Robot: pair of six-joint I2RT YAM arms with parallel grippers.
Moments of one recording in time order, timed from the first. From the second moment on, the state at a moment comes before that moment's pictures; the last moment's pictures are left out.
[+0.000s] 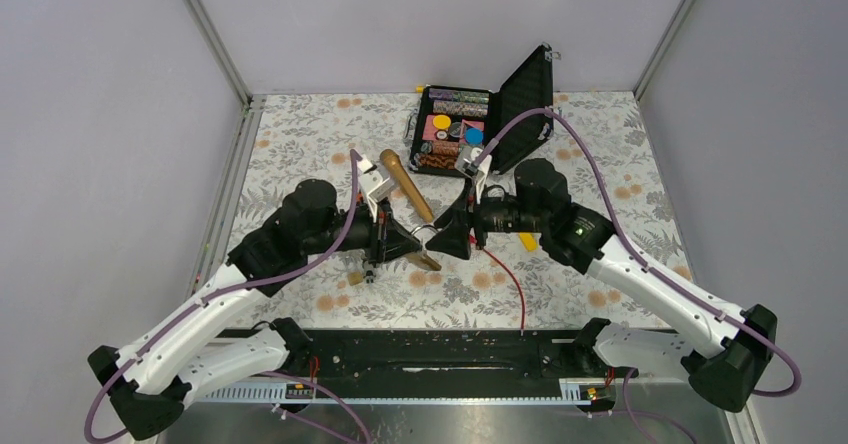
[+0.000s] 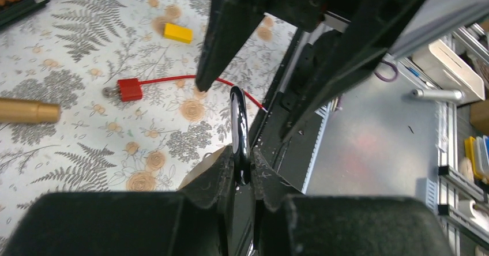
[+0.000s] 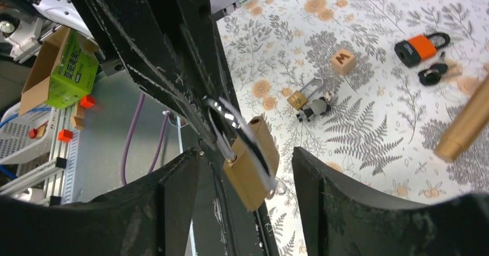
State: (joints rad) left arm -0.78 0.86 0.95 -0.42 0.46 -0.30; right arm 0.79 1.08 0.98 -0.20 -0.59 0.27
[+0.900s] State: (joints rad) left arm -0.78 0.70 0.90 -0.31 0.41 -0.30; right arm 0.82 0.99 0.95 -0.08 -0.53 0.49
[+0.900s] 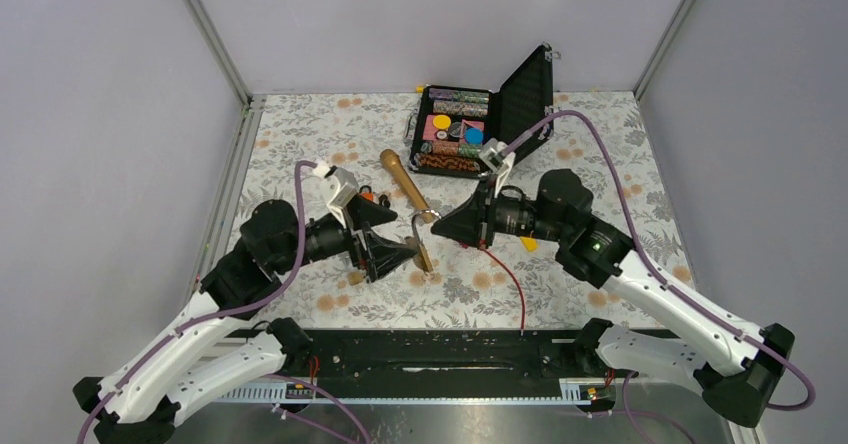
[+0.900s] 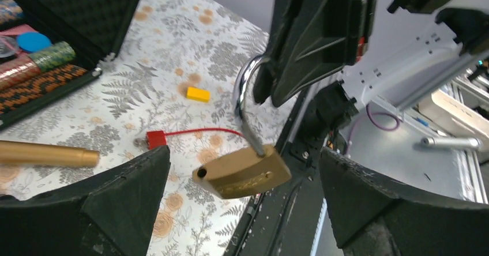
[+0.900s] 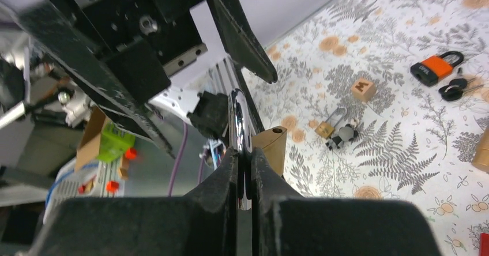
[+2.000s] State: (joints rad) left arm -1.00 0.84 0.74 0.06 -0.12 -0.36; right arm 0.82 0.96 0.93 -0.08 -0.09 0.80
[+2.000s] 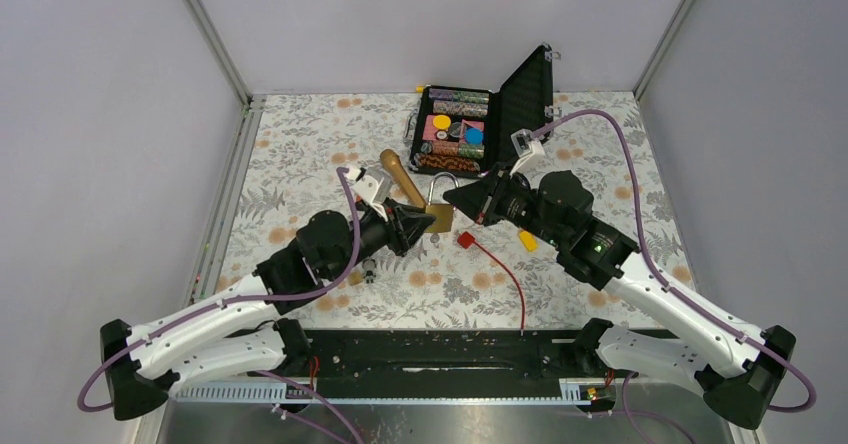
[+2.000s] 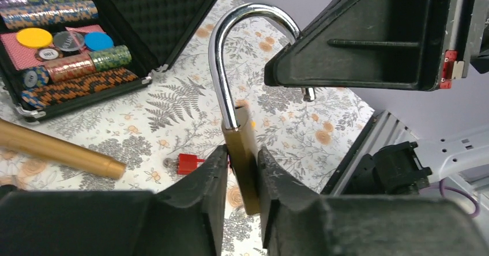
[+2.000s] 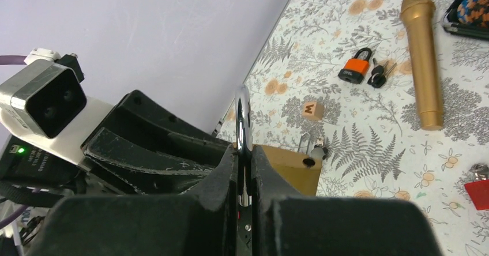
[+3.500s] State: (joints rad) left arm -1.02 0.96 0.84 0.01 -0.17 -0.37; right arm 0.82 0.93 0.94 -0.03 -0.18 0.79
